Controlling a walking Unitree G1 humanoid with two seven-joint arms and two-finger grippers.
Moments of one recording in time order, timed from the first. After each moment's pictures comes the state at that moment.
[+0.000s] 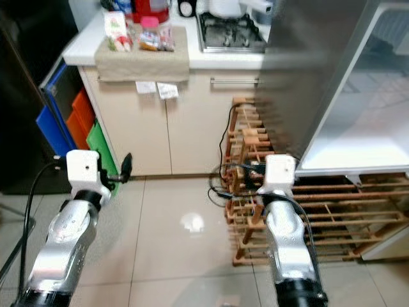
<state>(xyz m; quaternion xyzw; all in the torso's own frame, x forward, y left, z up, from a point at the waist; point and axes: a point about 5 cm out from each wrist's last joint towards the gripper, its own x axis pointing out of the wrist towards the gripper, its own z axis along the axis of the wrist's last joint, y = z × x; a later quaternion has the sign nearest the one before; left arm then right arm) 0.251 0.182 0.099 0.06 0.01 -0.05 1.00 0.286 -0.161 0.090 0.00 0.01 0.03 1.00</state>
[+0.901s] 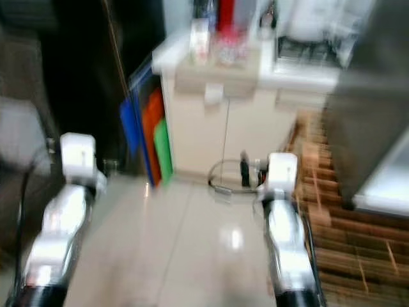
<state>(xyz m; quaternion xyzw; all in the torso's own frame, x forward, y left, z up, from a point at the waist) 0.299 0.150 0.130 0.05 -0.04 -0.07 1.00 0.280 -0.185 0.086 0.00 0.00 0.00 1.00</state>
